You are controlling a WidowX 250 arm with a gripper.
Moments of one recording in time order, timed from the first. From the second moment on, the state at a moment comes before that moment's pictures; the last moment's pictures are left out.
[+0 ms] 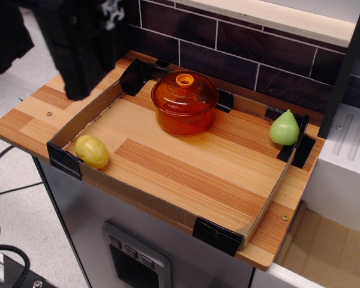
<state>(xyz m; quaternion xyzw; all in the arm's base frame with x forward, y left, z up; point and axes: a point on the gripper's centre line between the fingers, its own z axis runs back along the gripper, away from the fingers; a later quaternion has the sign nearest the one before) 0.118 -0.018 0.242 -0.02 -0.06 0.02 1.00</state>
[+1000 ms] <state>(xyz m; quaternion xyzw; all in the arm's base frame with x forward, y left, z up) 0.210 0.006 0.214 -0.03 -0.04 0.10 0.99</state>
